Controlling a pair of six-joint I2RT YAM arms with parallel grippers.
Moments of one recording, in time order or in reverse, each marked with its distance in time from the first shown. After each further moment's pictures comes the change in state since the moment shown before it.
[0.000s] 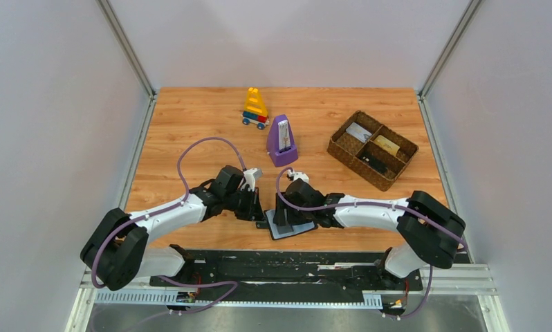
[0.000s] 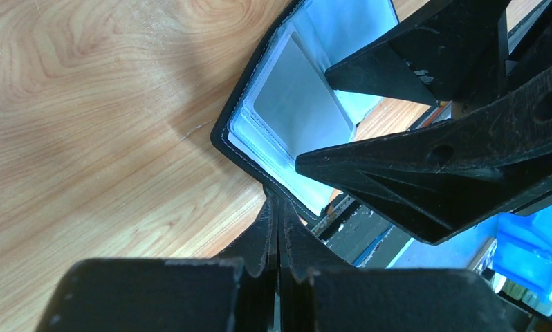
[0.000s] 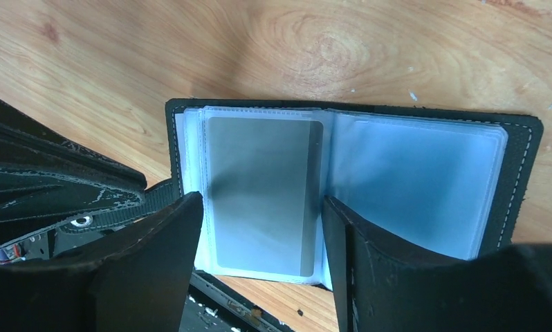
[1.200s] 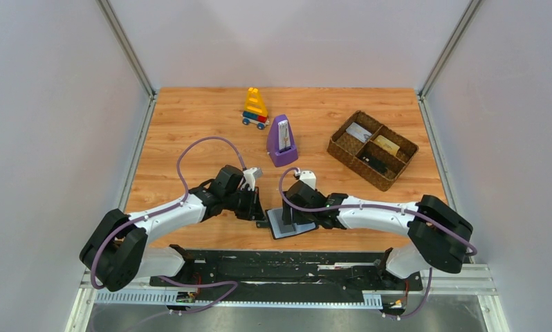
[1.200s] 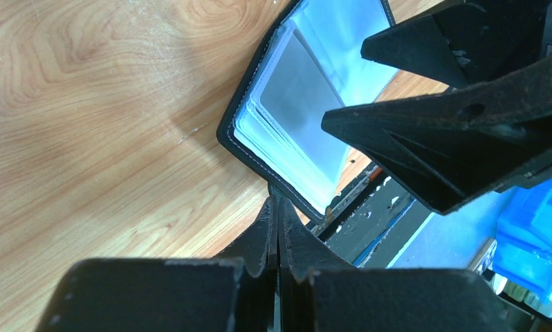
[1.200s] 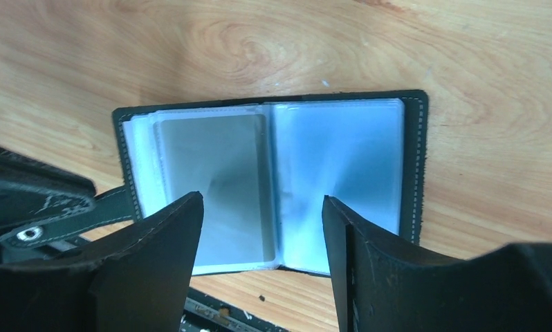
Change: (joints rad) left arm 0.000 -0.008 0.000 0.005 0.000 0.000; right arm 0.033 -0.053 0.021 -0.165 0.203 0.019
